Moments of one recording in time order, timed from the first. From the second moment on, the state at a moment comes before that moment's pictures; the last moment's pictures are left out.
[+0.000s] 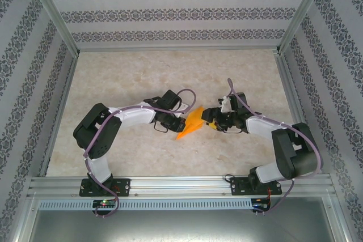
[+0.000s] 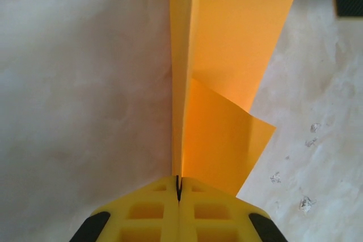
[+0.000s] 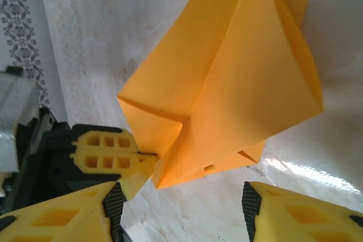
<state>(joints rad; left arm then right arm) -0.67 1.81 1.07 -0.39 0.40 -0.22 0.27 1.46 0.57 0.00 -0.75 0.80</state>
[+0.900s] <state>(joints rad) -0.58 1.80 0.97 -0.21 0.58 -0.32 0.42 1.64 0.59 0.22 -0.69 1.00</state>
